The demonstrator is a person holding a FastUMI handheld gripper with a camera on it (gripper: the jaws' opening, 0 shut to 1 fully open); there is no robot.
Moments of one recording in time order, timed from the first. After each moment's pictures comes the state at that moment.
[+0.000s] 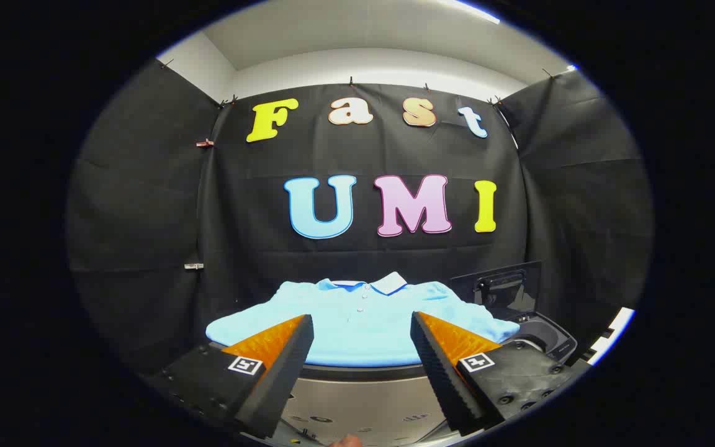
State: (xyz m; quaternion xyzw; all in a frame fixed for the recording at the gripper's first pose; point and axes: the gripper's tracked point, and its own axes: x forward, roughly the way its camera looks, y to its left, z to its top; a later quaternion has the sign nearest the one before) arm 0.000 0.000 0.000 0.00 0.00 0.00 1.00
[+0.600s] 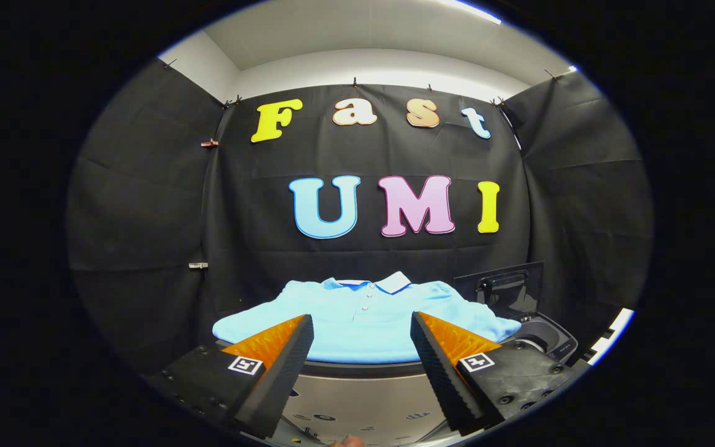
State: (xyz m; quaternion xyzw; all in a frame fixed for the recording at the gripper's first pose) arm -0.007 0.007 0.001 0.00 0.00 0.01 1.00
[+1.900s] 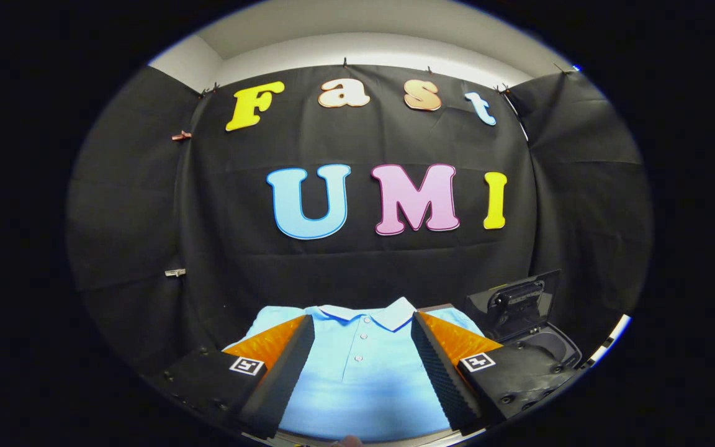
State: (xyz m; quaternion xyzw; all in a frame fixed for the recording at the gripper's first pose) arm 0.140 -0.002 0.033 -0.01 0.05 -0.02 1.00
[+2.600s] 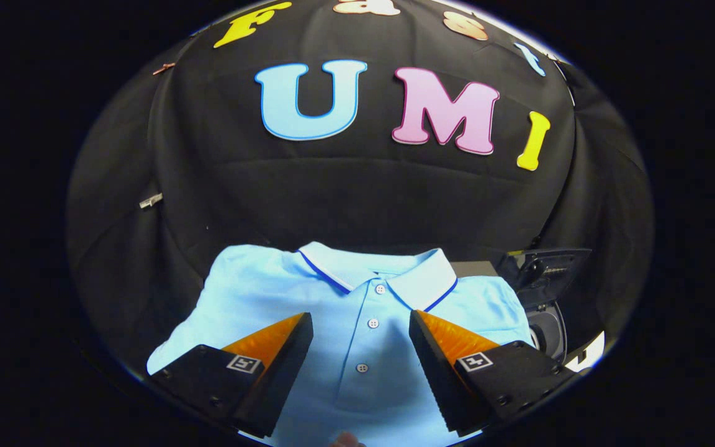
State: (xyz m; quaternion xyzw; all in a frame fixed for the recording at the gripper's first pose) arm 0.226 0.000 -0.067 -0.05 0.32 -0.02 0.95
